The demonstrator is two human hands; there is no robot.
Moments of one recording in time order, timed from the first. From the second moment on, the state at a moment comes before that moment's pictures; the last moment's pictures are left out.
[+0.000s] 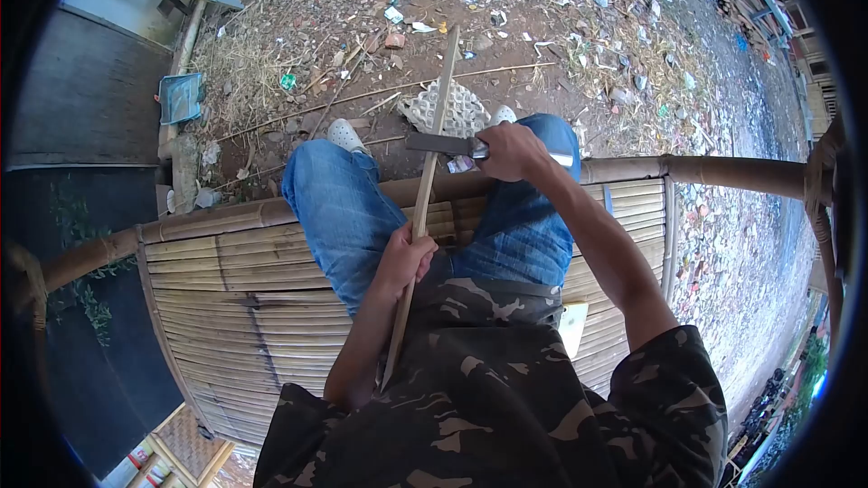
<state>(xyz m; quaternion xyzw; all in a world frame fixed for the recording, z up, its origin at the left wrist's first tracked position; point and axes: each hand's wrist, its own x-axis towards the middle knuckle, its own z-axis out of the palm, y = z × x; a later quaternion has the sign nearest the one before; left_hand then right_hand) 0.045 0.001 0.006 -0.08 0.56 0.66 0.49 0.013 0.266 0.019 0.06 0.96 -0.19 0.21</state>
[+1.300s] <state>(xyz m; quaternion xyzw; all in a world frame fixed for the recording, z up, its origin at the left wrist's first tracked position) 0.037 0.003 0.001 -0.05 0.53 0.71 0.45 0.046 0.236 0.053 0.03 0.96 -0.23 0.16</state>
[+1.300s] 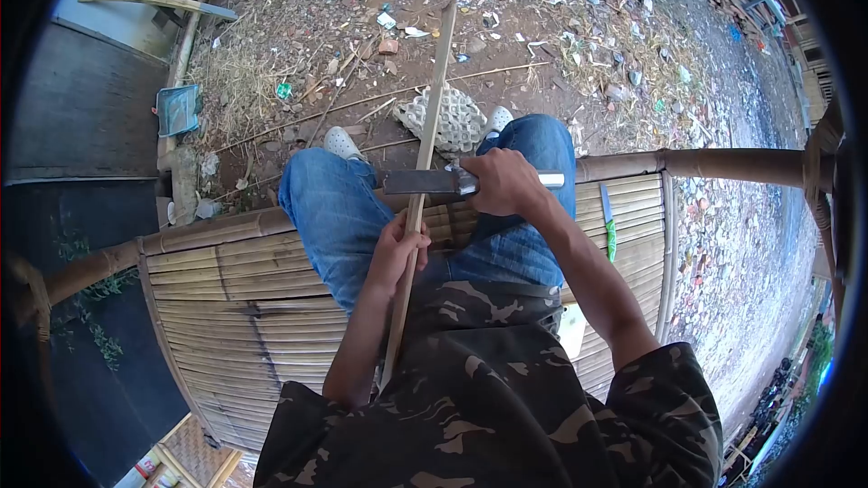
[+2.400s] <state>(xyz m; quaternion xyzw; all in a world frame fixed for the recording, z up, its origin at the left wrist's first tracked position) 0.062 0.002 0.027 -0.04 0.69 0.58 0.43 0.007 0.270 0.019 0.10 0.95 -0.19 0.20</state>
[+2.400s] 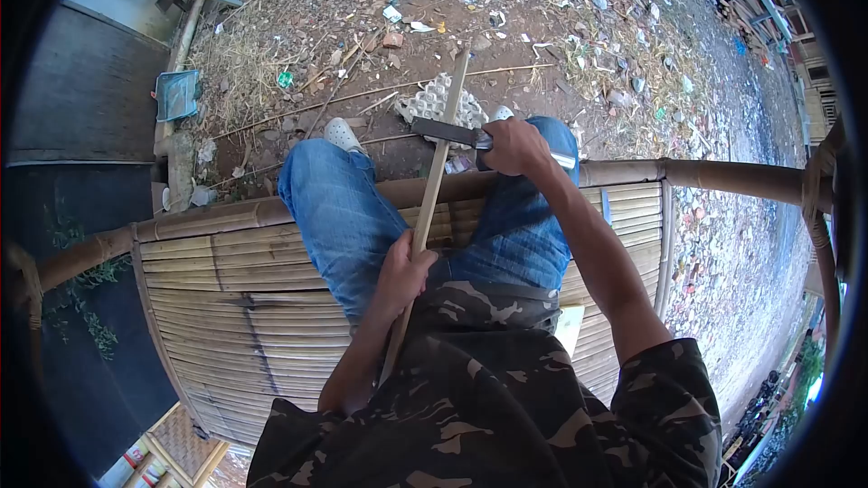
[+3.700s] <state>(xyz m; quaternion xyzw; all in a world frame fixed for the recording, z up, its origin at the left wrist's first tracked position) 0.064 -0.008 0.020 -0.04 0.67 0.59 0.45 -0.017 0.283 0.002 0.12 0.96 -0.20 0.18</state>
